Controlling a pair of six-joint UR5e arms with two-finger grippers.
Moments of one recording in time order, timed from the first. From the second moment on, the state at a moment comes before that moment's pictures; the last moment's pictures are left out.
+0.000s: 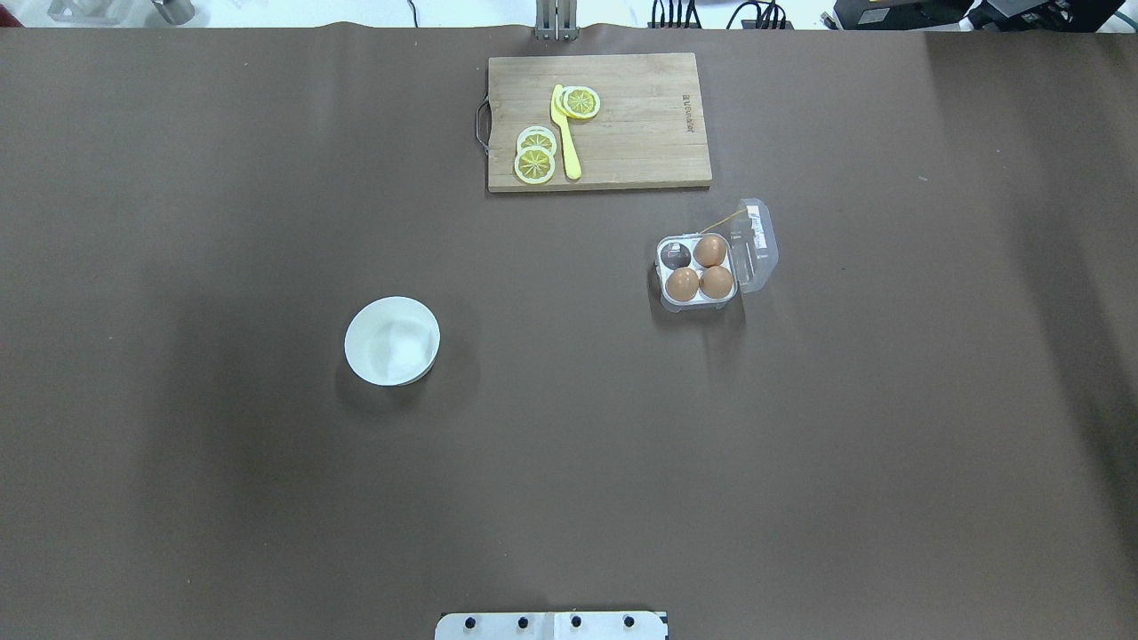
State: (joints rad) left arm -1.47 -1.80 -1.47 -1.77 -2.16 0.12; right arm 1.58 -1.57 1.60 -1.57 2.68 -0.06
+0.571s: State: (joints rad) left arm -1.54 -1.76 -1.39 -1.79 -2.27 0.18; right arm 1.57 -1.55 1.57 -1.57 2.83 -0.05
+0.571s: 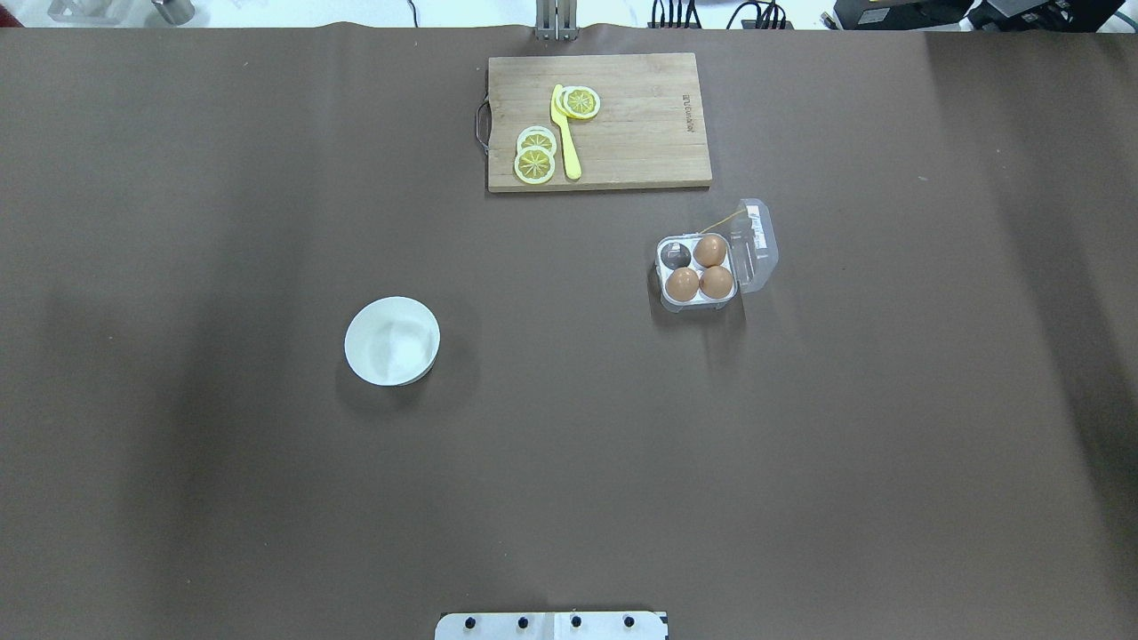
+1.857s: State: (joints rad) left arm -1.59 -1.70 -1.37 -1.85 -2.37 0.18; right arm 1.39 -1.40 1.46 -1.58 3.11 -0.05
